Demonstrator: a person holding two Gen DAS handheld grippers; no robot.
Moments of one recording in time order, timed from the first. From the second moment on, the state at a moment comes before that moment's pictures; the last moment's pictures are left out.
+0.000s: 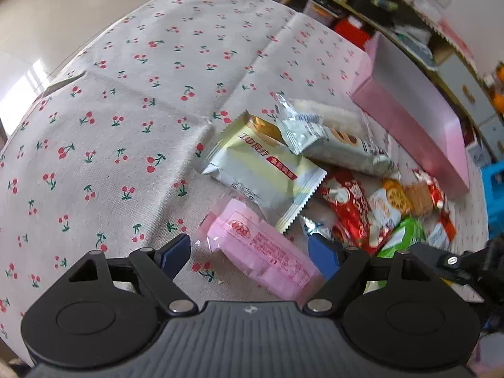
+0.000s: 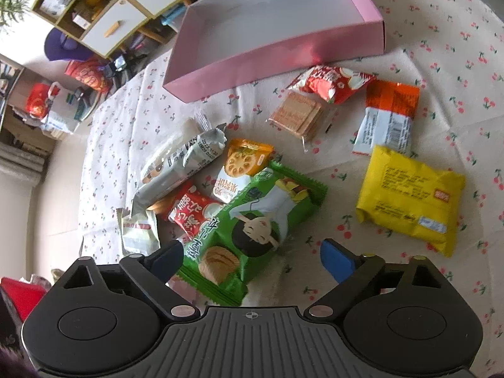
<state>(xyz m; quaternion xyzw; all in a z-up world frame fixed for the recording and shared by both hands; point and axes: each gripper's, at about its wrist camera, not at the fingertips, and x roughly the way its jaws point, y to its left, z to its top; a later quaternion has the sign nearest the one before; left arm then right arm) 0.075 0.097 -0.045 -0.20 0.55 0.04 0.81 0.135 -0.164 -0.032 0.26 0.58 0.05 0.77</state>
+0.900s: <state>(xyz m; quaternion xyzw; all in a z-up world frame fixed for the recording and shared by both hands) 0.072 0.096 -0.050 -0.23 0.55 0.02 0.81 0.138 -0.169 -0.039 0.28 0.58 0.04 0.77</state>
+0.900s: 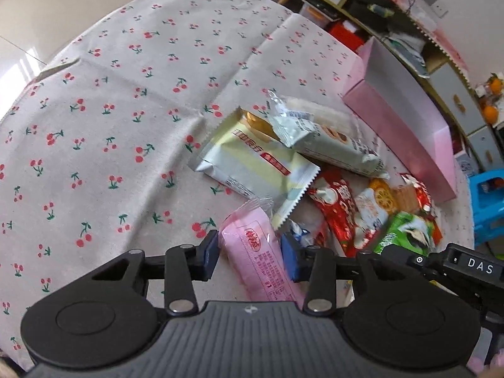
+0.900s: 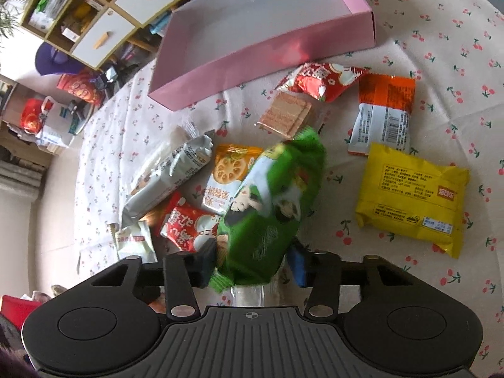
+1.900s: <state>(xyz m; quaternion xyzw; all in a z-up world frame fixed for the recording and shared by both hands) 0.118 0.065 -0.007 -0.26 0.50 -0.05 0.82 0.161 -0.216 0.017 0.35 0.48 0.05 0.80</state>
